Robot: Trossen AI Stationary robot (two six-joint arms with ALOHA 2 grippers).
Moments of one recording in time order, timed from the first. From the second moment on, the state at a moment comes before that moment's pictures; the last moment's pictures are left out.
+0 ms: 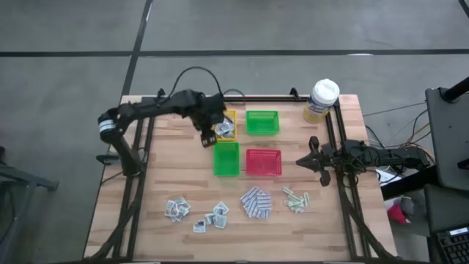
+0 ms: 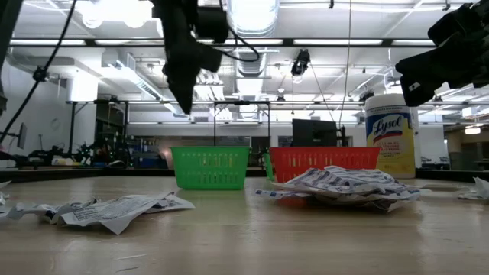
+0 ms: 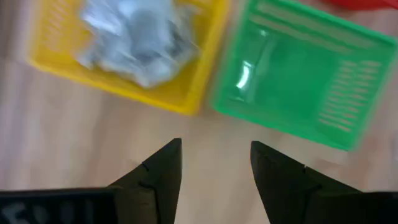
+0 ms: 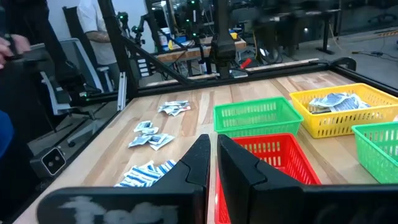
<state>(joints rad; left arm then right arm) 0.34 1.65 1.49 -1.16 0.03 0.00 0.04 0.06 0.03 -0.02 -0.08 0.21</state>
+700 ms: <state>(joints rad) -0.25 1.53 1.18 -0.93 0.04 -0.70 0.04 0.06 0.03 -0.02 -0.08 0.21</state>
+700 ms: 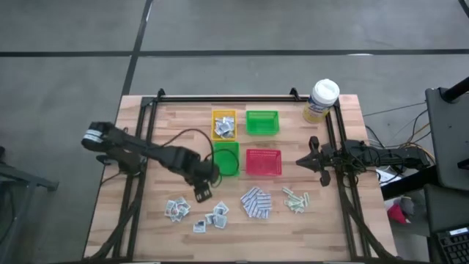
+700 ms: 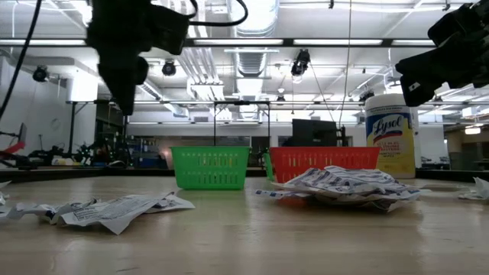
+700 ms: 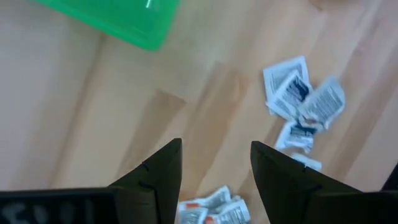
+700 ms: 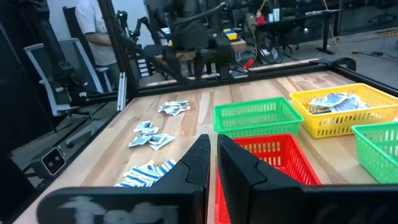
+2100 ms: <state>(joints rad) -0.63 1.72 1.07 -0.61 0.02 -0.94 0.04 0.06 0.03 -0.02 -0.08 0.21</state>
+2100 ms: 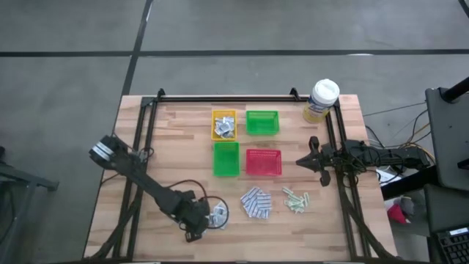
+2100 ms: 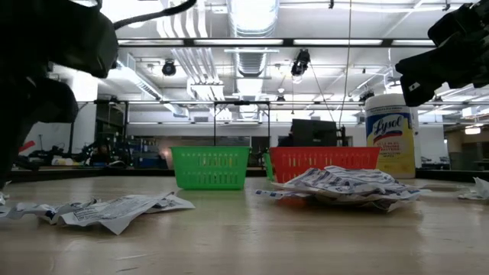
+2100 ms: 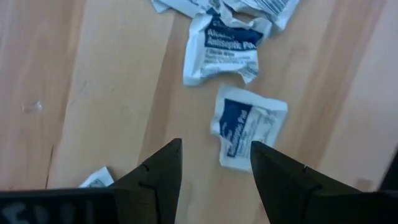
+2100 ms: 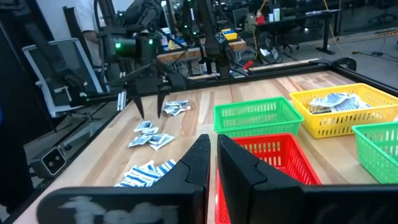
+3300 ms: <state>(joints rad) -0.64 1.79 1.09 -0.62 -0.10 -0.85 0.04 0.06 0.03 -0.02 -0.08 0.21</state>
